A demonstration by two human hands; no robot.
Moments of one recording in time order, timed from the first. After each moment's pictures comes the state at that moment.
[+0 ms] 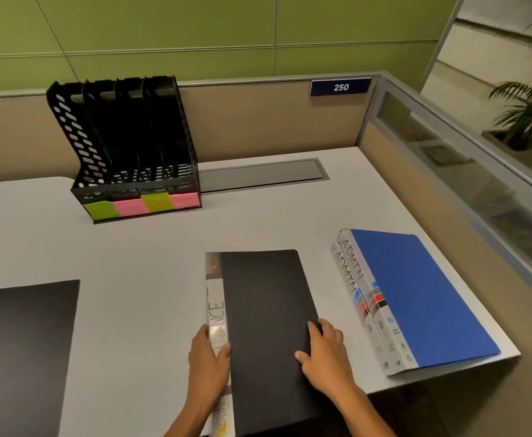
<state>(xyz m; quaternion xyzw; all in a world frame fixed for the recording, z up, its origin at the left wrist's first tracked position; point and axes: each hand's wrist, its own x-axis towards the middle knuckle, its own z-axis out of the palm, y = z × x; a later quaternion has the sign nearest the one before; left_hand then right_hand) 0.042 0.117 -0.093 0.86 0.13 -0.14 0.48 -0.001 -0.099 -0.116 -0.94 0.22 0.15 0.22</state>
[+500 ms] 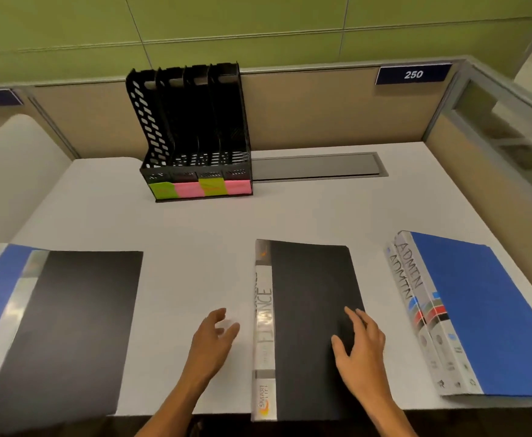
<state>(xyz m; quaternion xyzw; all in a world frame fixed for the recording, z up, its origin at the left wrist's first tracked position) 0.054 0.196 -0.078 0.87 0.14 -0.17 0.45 -0.002 -0.076 -0.111 -0.90 0.21 -0.01 0.38</state>
